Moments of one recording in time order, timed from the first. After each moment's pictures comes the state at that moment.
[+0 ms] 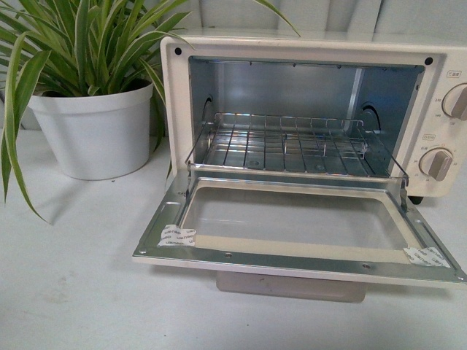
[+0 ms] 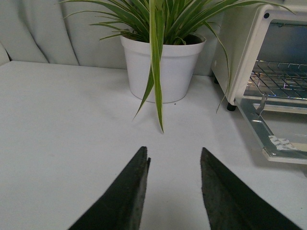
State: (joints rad) left arm 0.00 0.00 0.01 0.00 0.00 0.00; right arm 0.00 0.00 0.01 0.00 0.00 0.00
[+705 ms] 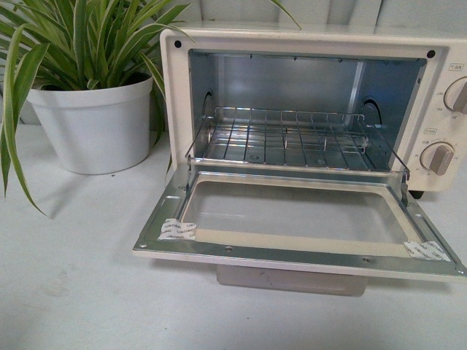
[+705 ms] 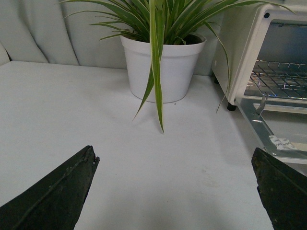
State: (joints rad) left arm 0.00 0.00 0.01 0.00 0.00 0.00; right arm 0.00 0.00 0.01 0.00 0.00 0.00
